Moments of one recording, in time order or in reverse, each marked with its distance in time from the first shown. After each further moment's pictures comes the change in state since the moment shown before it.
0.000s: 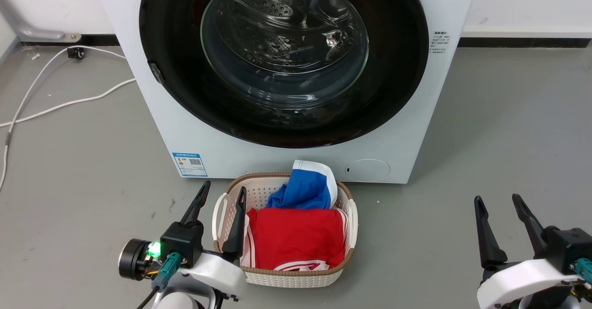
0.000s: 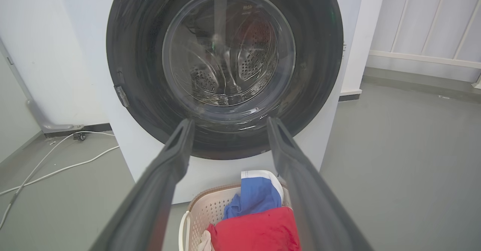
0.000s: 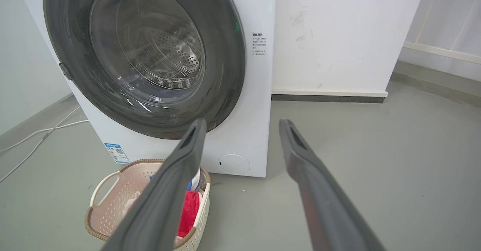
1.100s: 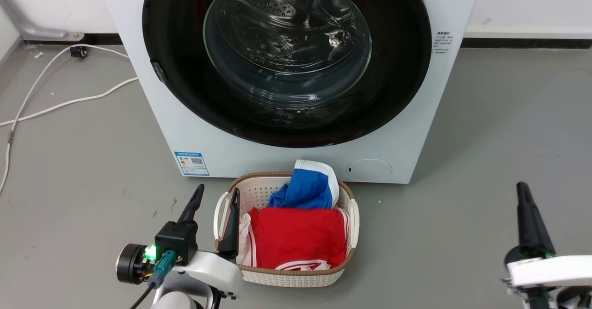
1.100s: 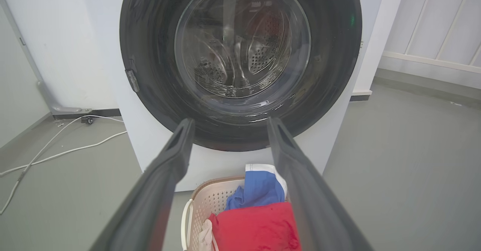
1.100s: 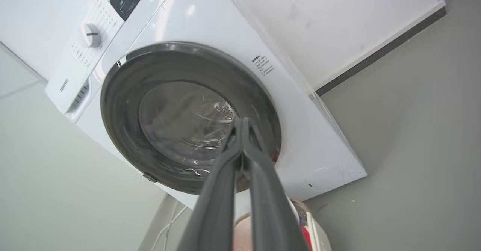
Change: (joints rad) left arm -0.007 -0.028 0.043 0.048 -0.010 -0.003 0.000; right arm -0.045 0.001 -0.028 0.063 0.696 0.000 -0.059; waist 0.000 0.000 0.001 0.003
